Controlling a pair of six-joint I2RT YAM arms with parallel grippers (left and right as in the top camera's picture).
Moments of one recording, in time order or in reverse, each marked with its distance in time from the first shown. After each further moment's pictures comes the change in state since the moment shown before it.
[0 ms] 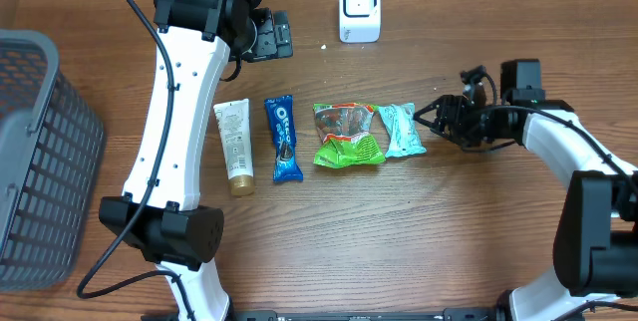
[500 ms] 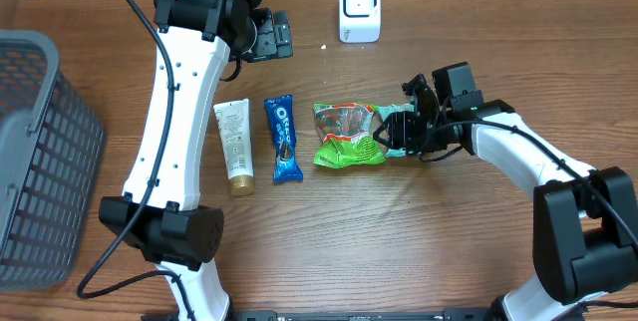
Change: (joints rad) left arm 0.000 0.000 0.000 0.000 0.000 0.000; right arm 0.260 0.000 0.003 -0.003 0.269 -0.002
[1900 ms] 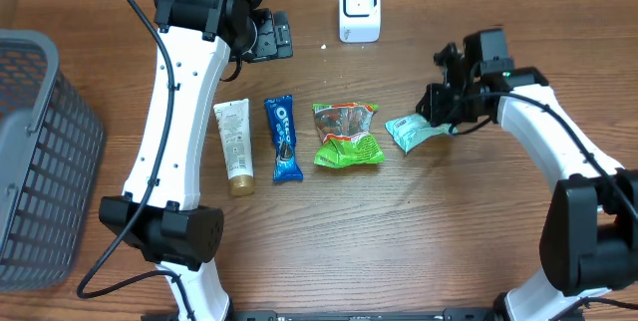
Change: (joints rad) left arm 0.000 0.000 -0.004 0.001 0.000 0.000; right arm -0.116 0.021 0.190 -0.207 0.166 -0.132
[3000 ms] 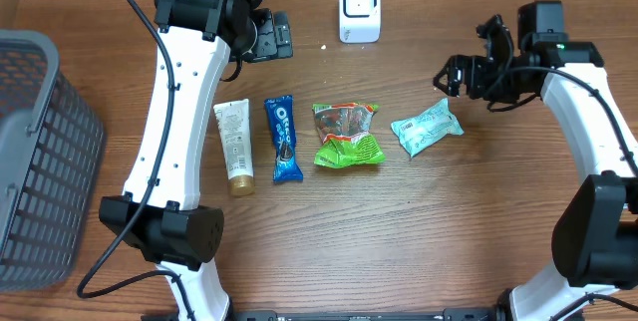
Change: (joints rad) left arm 0.000 0.000 0.000 0.001 0.000 0.000; right arm -0.177 0.020 0.222 -0.203 -0.047 -0.132
